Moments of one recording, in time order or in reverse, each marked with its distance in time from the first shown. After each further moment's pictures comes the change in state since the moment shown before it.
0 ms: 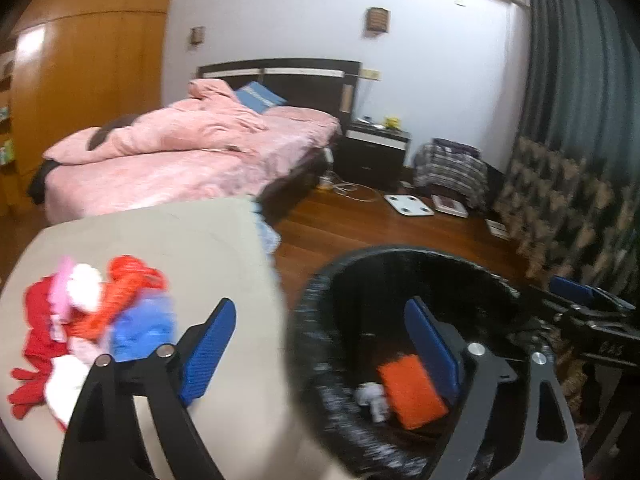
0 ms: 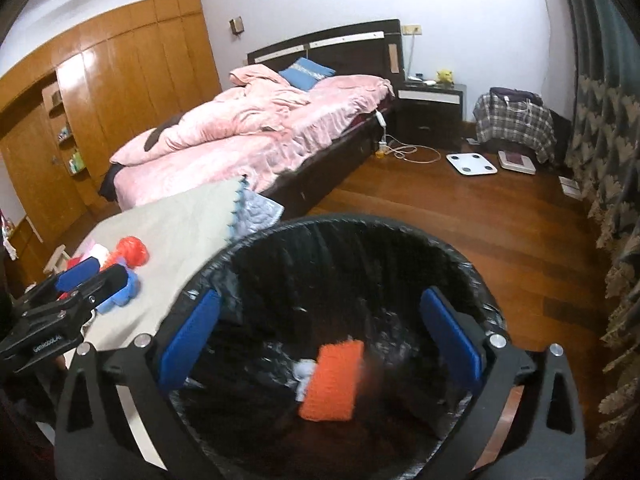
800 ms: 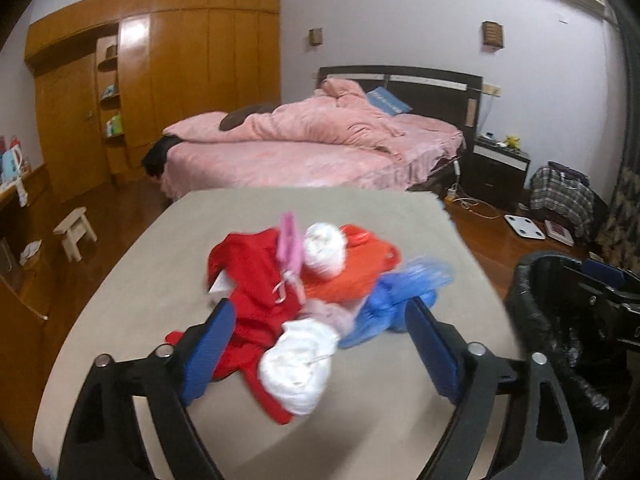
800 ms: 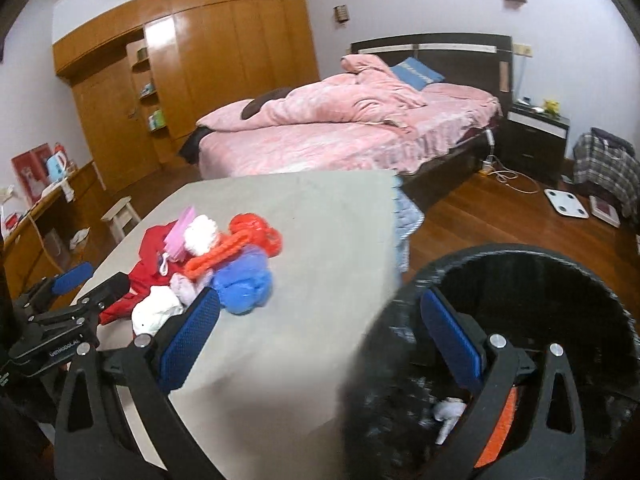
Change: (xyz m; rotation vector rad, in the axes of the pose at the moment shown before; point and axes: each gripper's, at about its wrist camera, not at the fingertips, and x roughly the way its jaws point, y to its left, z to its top) left arm -0.061 0.167 -0.048 -0.150 -0.008 0.386; right arm 0.065 0.186 0.004 -0.218 0.028 0.265
